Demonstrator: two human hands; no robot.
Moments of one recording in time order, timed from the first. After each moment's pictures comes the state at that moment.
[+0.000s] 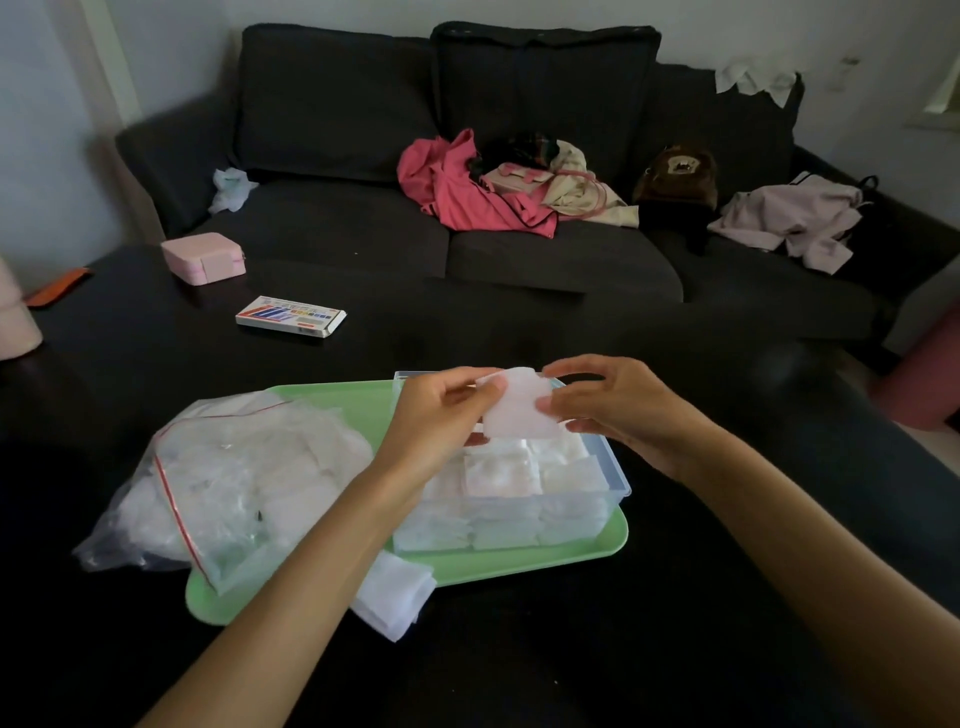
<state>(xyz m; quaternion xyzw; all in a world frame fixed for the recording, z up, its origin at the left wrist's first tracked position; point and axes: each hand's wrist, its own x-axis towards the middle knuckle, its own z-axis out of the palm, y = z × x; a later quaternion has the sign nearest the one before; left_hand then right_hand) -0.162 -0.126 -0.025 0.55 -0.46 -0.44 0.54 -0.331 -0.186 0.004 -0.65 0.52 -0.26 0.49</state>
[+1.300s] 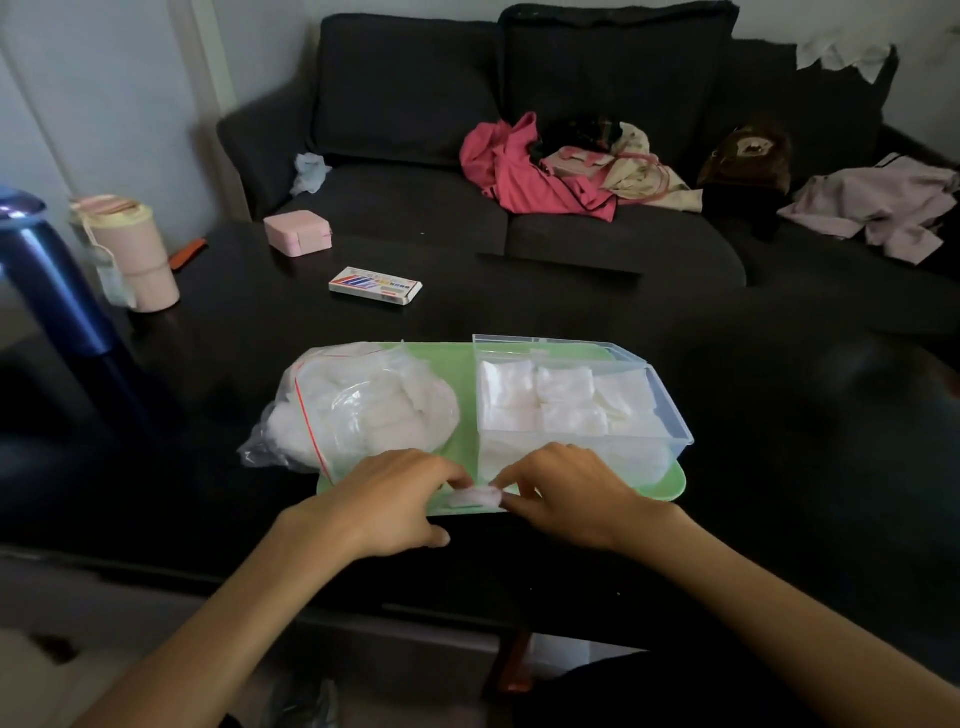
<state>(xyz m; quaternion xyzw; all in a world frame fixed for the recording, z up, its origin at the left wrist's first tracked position) -0.079 -0.019 -0.061 0.64 -0.75 -0.16 0.04 -0.264 -0.090 -0.064 -0.94 0.33 -0.03 0.10</state>
